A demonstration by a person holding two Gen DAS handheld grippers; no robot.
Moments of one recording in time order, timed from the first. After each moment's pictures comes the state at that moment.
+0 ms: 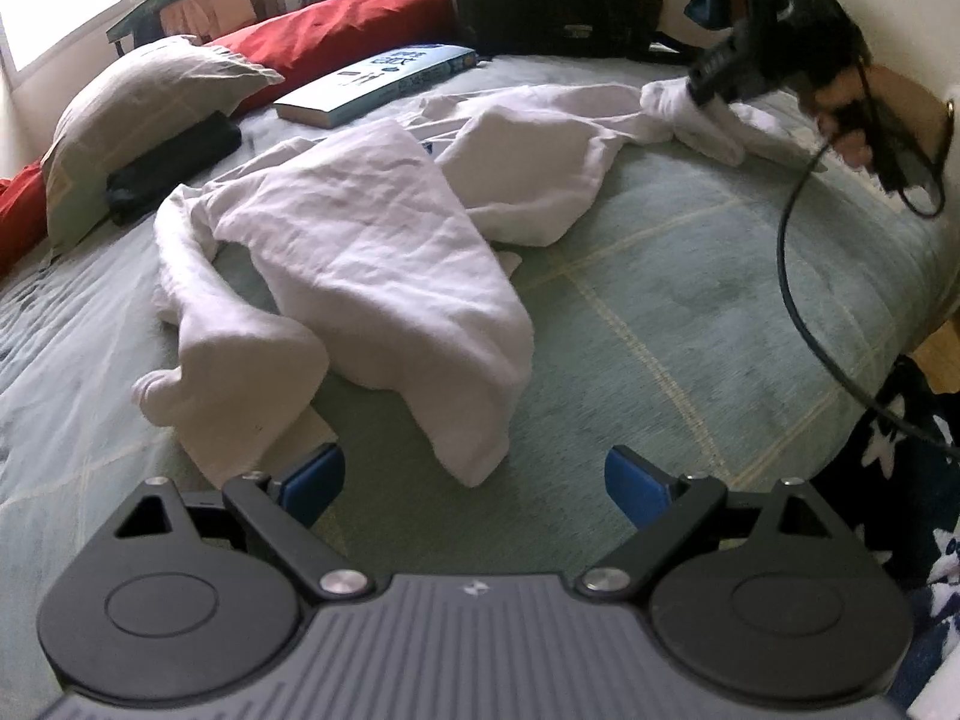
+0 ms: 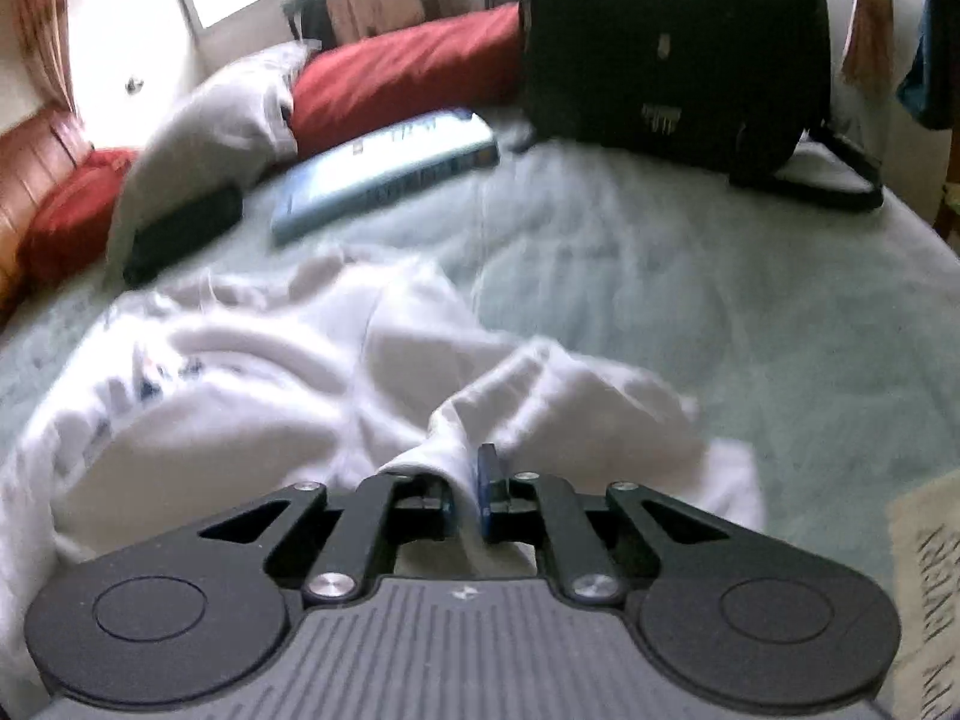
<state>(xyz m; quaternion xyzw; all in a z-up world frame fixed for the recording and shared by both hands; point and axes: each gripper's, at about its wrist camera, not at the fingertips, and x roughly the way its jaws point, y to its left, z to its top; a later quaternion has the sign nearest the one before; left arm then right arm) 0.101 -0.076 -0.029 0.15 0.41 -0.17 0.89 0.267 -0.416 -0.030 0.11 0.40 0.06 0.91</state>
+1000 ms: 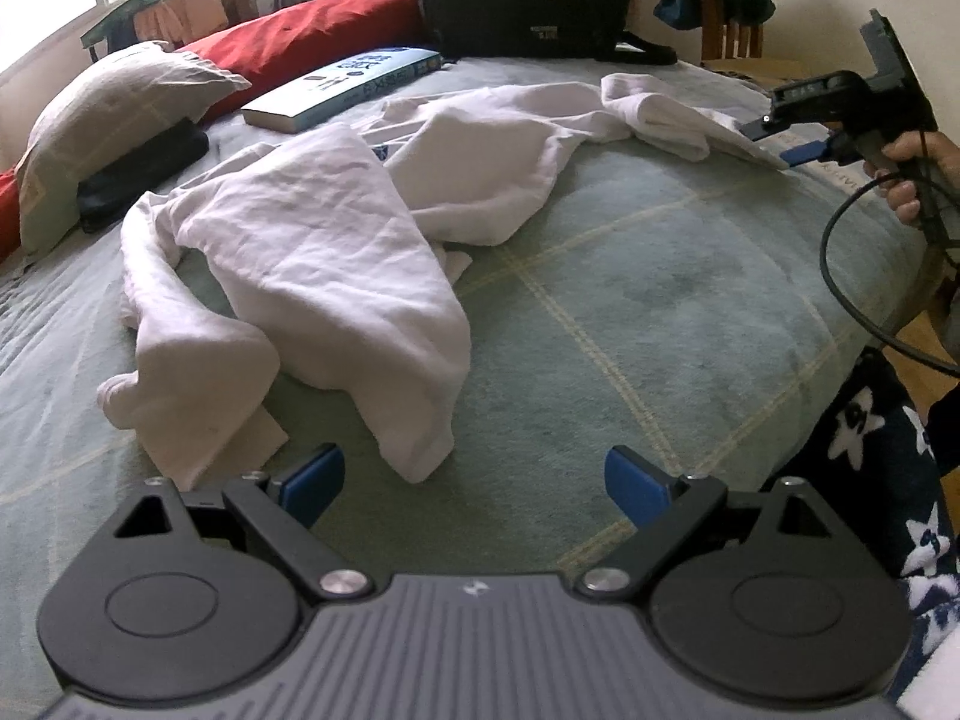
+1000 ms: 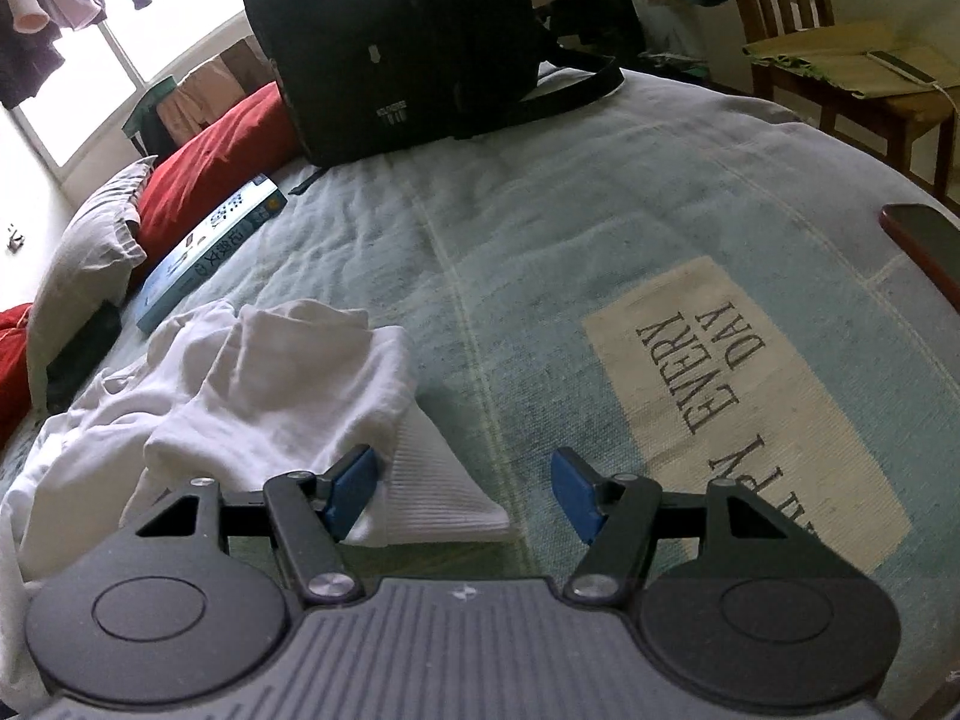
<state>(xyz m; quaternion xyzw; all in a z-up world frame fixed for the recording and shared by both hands) 0.093 -0.086 -0.030 0.14 0.41 -0.21 0.88 0.176 -0.520 -0.054 0.25 0.37 -0.07 0.89</state>
